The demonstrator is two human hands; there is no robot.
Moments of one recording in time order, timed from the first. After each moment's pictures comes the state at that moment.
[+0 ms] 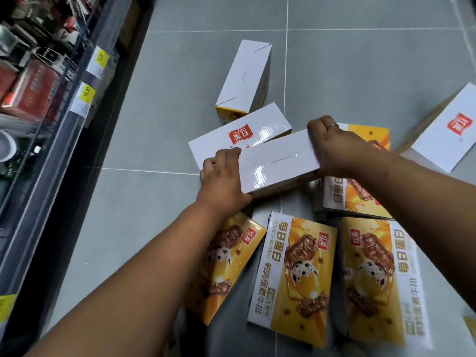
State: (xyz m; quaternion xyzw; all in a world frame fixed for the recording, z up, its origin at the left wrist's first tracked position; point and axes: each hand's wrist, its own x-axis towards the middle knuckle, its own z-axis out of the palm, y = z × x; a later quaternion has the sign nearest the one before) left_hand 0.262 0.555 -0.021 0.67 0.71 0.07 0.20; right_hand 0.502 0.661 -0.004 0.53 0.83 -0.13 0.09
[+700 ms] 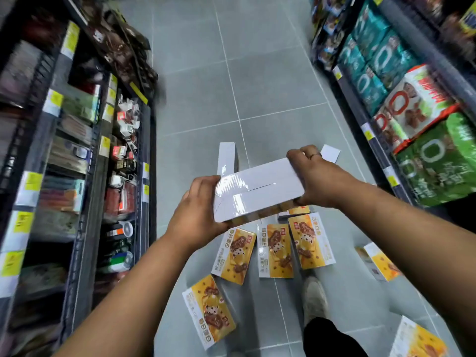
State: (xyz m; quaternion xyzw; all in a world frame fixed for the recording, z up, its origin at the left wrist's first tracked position) left_hand 0.228 0.475 0.484 0.76 0.60 0.10 0.25; right_hand 0.509 0.511 0.487 0.62 0.75 -0.22 0.02
